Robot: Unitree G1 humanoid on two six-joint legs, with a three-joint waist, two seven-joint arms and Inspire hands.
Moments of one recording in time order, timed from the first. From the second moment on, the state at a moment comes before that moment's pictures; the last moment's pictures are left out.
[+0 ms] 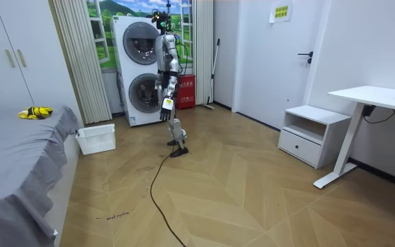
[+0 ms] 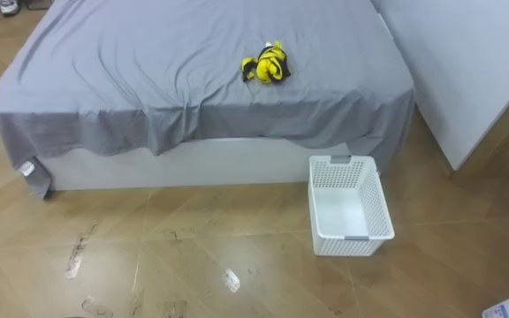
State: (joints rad) left arm 0.14 0.14 0.03 1.14 0.08 -0.13 0.17; right arm 0.07 -0.19 0.10 1.28 0.23 -0.09 -0.03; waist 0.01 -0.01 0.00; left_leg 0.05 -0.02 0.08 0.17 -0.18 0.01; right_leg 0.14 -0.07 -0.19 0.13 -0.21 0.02
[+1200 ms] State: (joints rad) left arm 0.18 0.14 0.06 1.10 -0.22 -0.16 0.17; right arm 0.10 -0.19 0.08 1.27 0.39 -0.04 0.06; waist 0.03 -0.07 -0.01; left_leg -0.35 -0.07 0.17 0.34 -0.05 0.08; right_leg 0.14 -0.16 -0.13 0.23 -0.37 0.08
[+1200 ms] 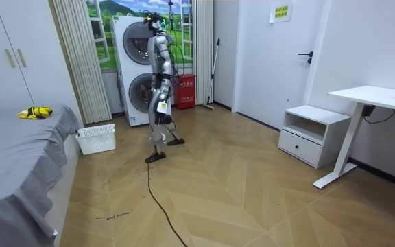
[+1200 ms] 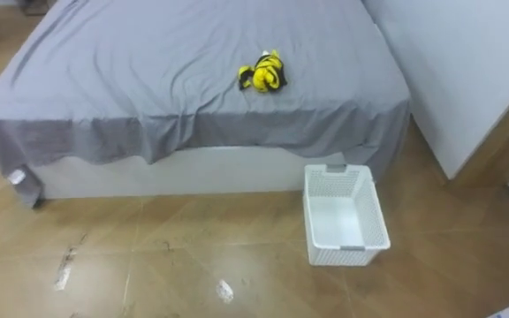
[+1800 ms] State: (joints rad) left arm 0.13 0.13 -0.10 1.09 -0.08 -0.18 0.16; right arm 0.09 -0.19 0.08 1.08 0.44 -0.11 0.04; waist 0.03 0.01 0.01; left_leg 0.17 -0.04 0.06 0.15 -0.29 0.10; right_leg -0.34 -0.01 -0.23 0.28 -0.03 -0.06
